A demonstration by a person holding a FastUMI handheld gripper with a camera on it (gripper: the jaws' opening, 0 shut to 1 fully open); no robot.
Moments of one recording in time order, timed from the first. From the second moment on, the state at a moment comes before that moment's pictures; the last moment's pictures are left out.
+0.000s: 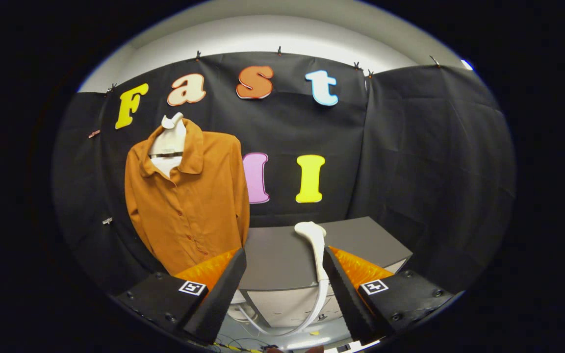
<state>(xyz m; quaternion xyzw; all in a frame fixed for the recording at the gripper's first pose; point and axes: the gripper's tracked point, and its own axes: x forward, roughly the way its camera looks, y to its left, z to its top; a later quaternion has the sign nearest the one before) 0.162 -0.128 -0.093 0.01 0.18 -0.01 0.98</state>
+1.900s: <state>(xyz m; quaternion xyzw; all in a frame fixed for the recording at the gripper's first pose) 0.319 -0.241 -0.257 0.10 0.33 0.00 0.94</state>
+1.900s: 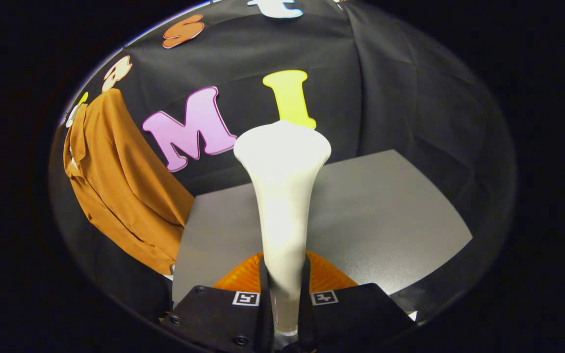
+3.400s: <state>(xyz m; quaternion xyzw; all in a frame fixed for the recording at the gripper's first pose) 0.285 0.068 -0.182 0.02 0.16 0.07 0.98</state>
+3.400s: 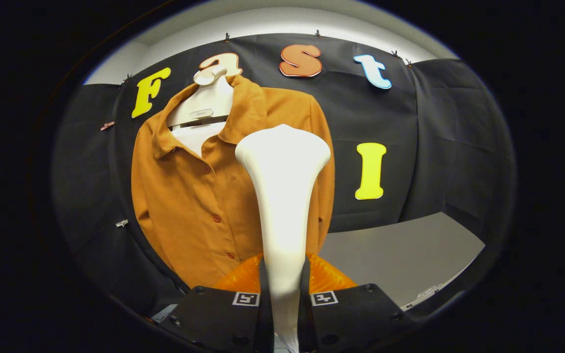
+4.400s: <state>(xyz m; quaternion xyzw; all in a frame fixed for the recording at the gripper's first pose) 0.294 0.090 -0.304 0.01 0.21 0.05 0.98</state>
